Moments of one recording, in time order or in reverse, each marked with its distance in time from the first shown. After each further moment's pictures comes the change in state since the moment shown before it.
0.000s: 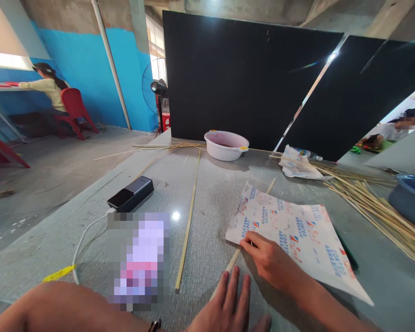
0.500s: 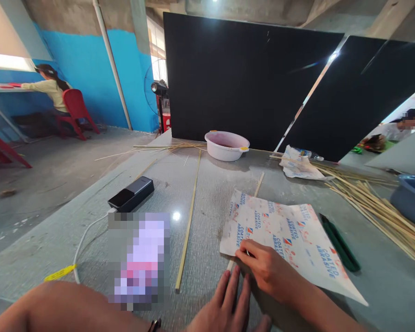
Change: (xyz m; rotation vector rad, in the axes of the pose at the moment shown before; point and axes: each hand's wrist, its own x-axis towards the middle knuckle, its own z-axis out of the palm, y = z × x) left_hand 0.000 0.003 0.006 -0.025 0.112 -0.047; right_hand 0.004 -0.008 -0.005 0.011 -0.053 -0.082
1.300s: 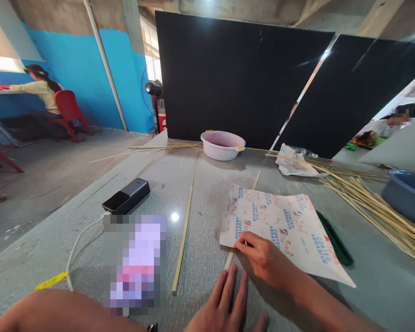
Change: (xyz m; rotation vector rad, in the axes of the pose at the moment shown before) left_hand 0.003 0.001 0.000 -0.001 0.034 -0.082; right_hand 0.001 0.004 0.005 0.049 0.072 0.026
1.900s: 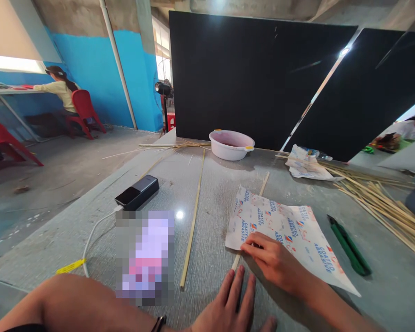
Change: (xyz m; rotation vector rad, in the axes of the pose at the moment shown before) left_hand -0.012 0.013 0.009 0.011 -0.141 0.043; right_hand -0.001 0.004 -0.005 0.109 0.023 -0.048
